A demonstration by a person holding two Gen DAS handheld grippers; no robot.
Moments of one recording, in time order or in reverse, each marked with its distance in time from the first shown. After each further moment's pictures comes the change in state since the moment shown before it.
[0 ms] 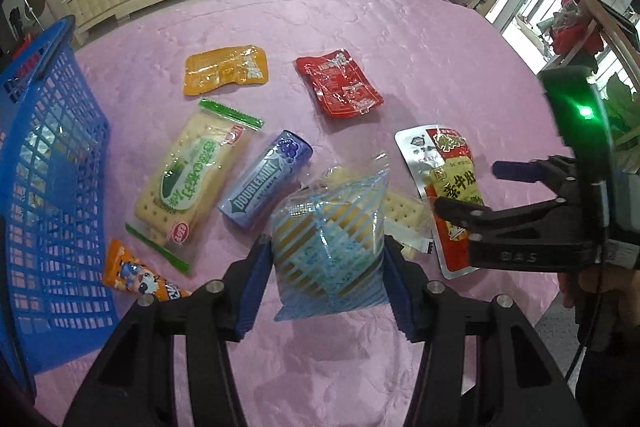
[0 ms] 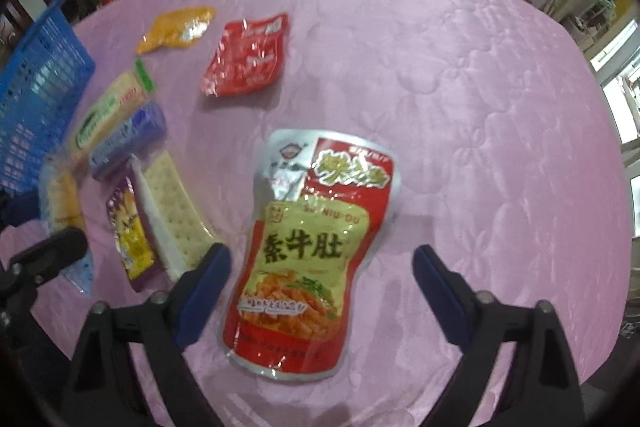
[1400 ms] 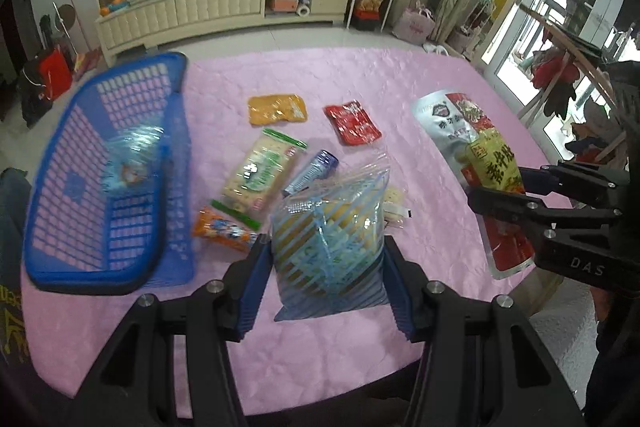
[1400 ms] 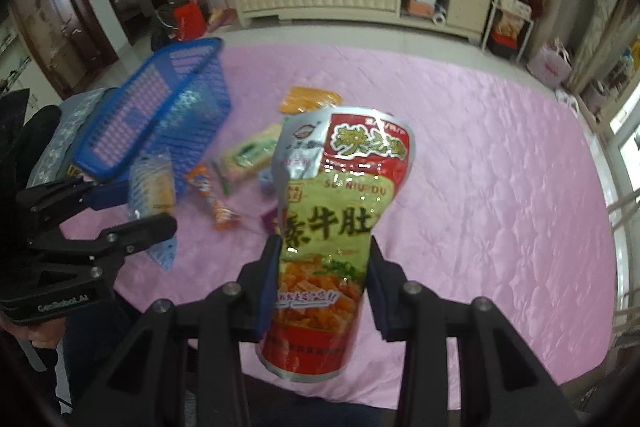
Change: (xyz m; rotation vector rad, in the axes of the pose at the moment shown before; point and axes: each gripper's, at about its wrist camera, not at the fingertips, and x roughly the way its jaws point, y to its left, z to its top) left arm -0.139 0.019 -0.060 -0.029 -0.184 0.029; right arm -0.156 0.085 -0.054 -0.137 -0.276 0.131
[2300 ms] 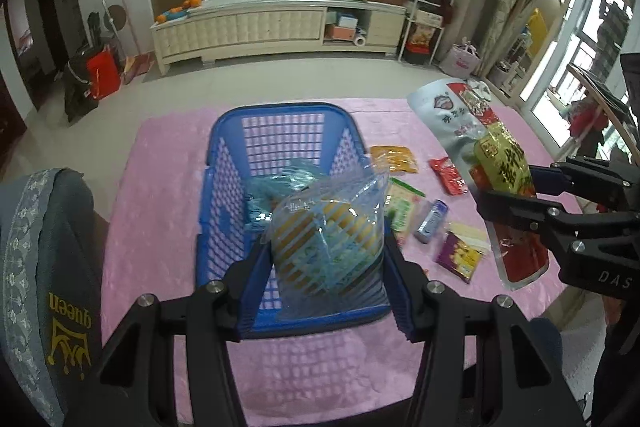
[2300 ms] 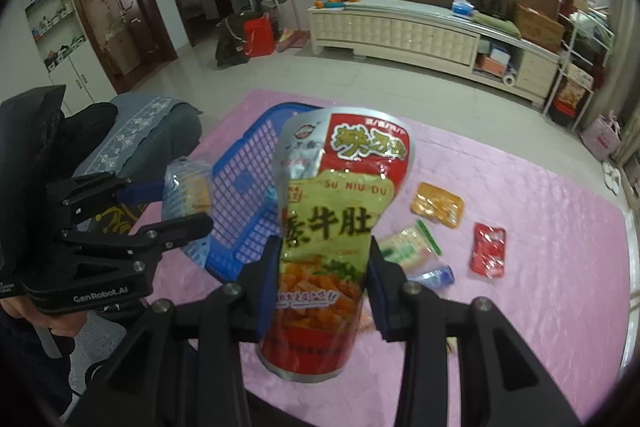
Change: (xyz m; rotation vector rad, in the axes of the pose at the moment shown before) left arm -0.073 0.152 0.029 -0.082 -0.069 0.107; right arm 0.012 0.134 0.105 -0.154 -0.081 0.145
